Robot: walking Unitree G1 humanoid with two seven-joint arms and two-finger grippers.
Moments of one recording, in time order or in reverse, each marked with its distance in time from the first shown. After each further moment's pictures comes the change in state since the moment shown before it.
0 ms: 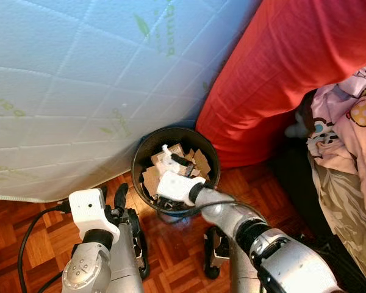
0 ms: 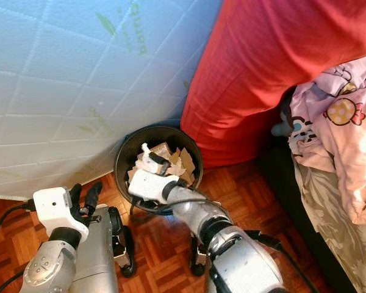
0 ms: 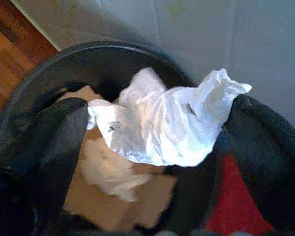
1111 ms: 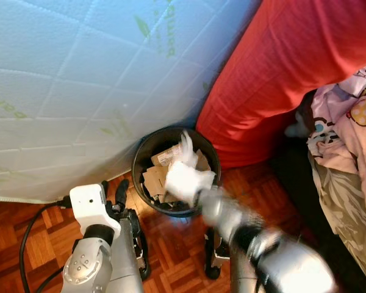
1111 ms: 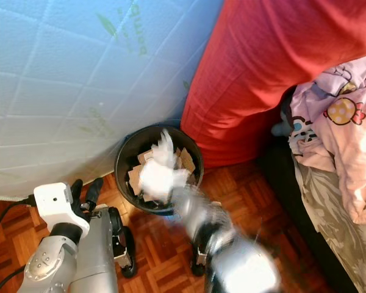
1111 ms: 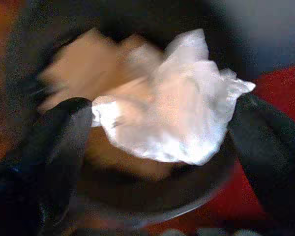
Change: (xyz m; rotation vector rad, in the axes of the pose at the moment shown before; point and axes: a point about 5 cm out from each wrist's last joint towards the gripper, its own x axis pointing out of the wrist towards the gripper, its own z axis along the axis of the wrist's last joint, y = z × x) left arm 0.005 -0.002 0.004 0.001 -0.019 -0.013; right arm -0.007 0.023 -0.025 0.287 0.280 0.012
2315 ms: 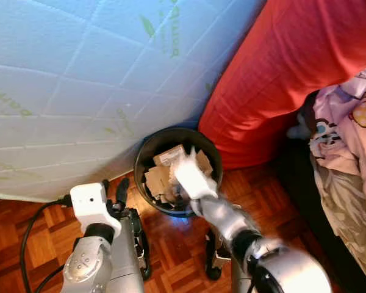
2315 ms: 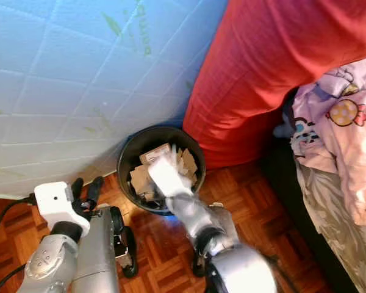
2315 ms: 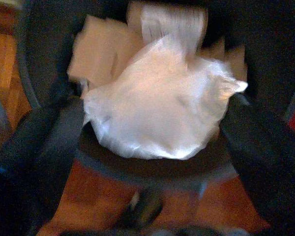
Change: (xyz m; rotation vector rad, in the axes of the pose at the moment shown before) left arm 0.002 0.000 0.001 0.003 -0.003 -0.004; right arm -0.001 -0.001 -0.016 0.608 0.125 0.008
